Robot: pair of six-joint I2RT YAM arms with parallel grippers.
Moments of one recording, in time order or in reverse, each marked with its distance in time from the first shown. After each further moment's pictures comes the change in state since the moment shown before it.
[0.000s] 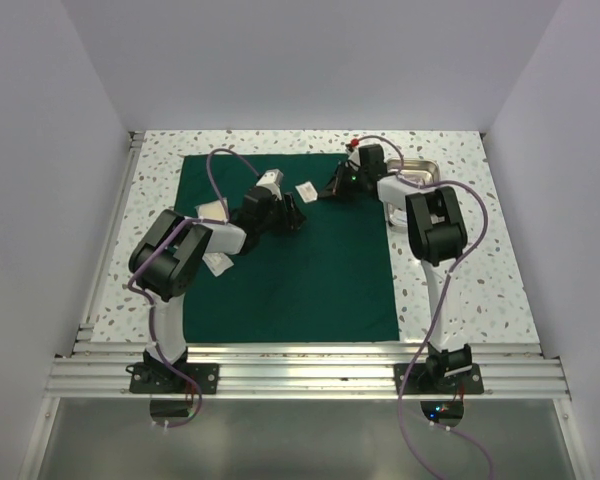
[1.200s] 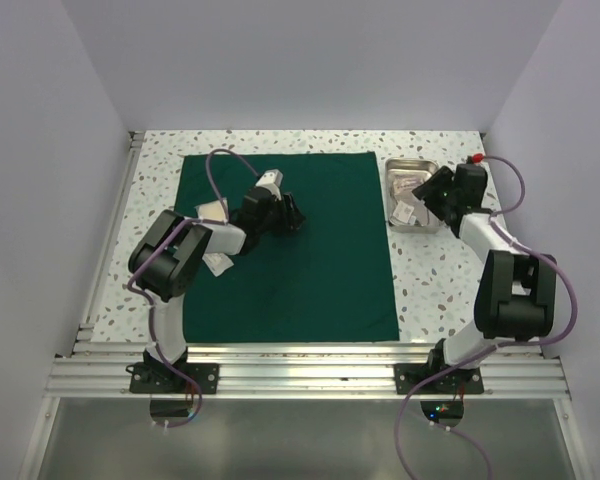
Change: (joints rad) left arm 0.000 -0.002 -0.005 0.004 -0.008 0.000; right arm -0.367 -0.794 -0.755 0.089 0.468 0.082
